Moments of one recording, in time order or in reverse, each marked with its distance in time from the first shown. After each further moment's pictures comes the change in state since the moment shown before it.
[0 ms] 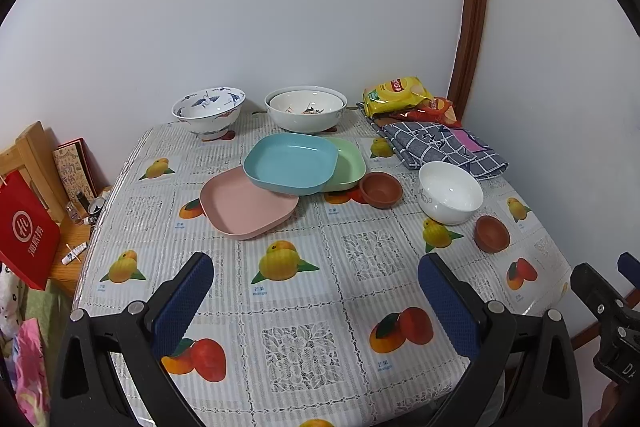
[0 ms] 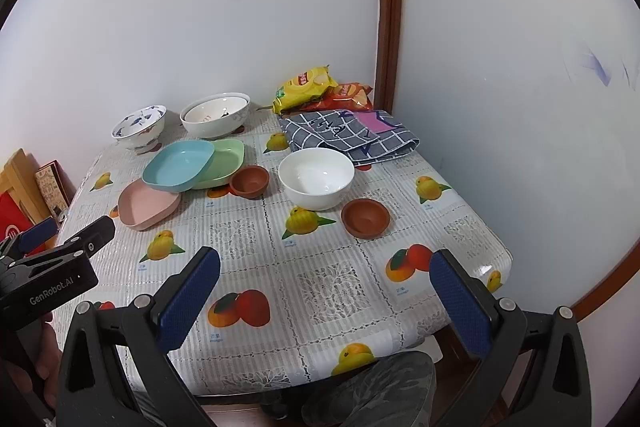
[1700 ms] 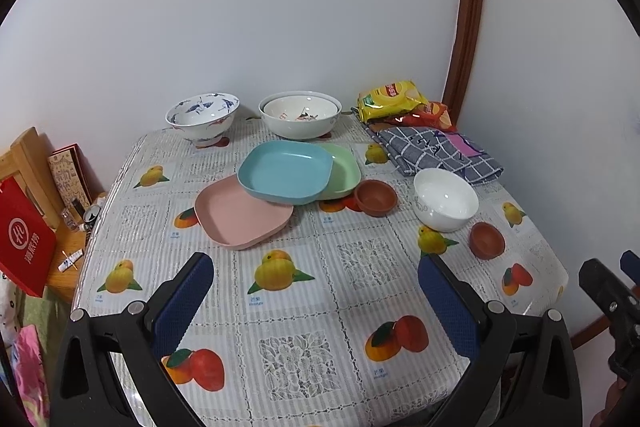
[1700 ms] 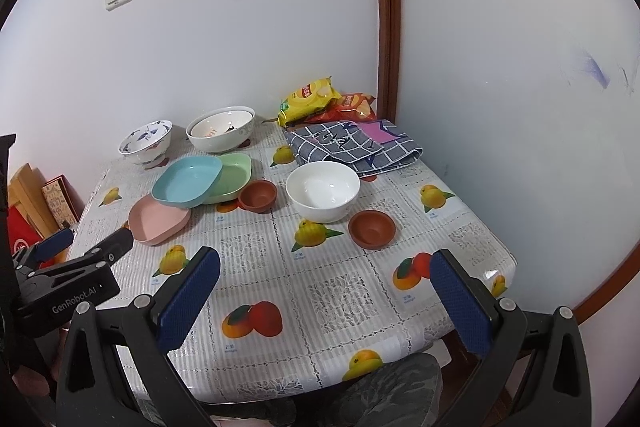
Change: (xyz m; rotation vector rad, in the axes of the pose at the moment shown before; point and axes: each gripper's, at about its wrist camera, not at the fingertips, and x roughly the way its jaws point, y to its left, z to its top) left arm 0.000 -0.004 0.015 0.005 -0.003 -0.016; right arm -0.012 0.003 0.011 0.030 -0.030 0.025
